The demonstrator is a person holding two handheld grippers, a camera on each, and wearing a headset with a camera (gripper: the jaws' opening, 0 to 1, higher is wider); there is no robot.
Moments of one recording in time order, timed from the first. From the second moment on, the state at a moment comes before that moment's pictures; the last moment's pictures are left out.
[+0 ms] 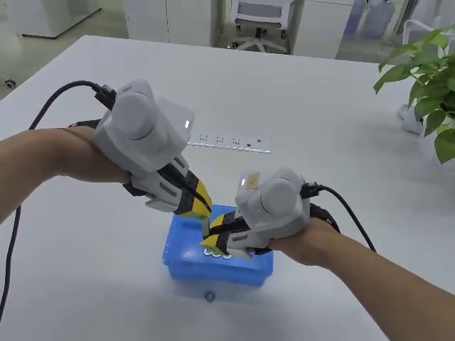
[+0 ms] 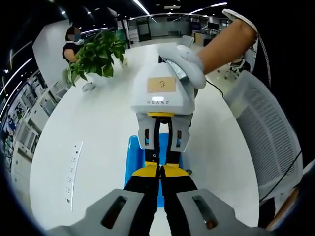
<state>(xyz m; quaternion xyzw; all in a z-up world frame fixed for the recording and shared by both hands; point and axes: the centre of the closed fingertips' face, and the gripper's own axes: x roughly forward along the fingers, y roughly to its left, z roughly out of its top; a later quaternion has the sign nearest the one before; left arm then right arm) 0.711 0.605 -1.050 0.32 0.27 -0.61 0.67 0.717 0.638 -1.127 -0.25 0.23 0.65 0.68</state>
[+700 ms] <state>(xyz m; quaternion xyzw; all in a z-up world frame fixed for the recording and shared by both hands) 0.714 0.612 -1.071 0.32 0.28 -0.60 0.67 0.717 0.643 -1.149 -0.25 0.24 0.66 0.66</state>
